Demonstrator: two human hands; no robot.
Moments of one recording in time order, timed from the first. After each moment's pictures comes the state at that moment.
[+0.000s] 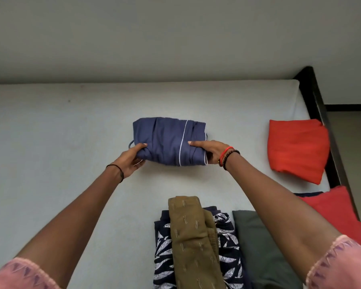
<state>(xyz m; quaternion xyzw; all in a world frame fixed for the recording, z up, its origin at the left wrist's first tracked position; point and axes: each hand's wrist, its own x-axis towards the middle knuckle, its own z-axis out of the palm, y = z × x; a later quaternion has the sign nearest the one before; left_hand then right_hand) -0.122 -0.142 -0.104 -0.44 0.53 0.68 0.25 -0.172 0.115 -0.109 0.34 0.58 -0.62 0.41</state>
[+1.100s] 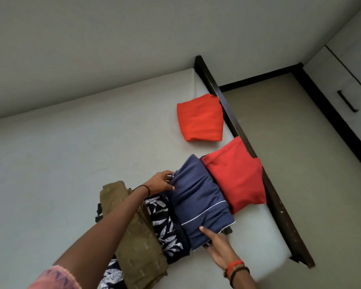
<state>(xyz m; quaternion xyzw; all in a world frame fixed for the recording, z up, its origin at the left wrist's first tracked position) 0.001 0.139 -0.080 0.03 0.76 0.43 0.49 0.226 0.288 -0.096 0.53 0.36 -0.75 0.15</state>
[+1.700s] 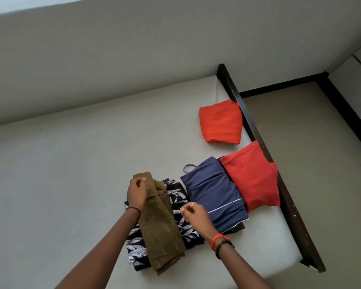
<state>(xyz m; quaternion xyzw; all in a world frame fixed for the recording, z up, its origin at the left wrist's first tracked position) 0.060 0.031 -0.042 -0.30 0.81 0.48 0.16 0.159 0.212 -0.035 0.24 0.77 -0.53 0.28</state>
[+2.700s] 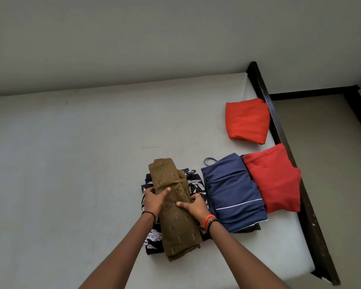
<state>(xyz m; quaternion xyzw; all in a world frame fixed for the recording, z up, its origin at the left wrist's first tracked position) 0.123 0.004 -0.060 -0.40 0.69 0.55 0.23 0.144 0.151 -0.086 0.32 0.73 -0.49 0.36</state>
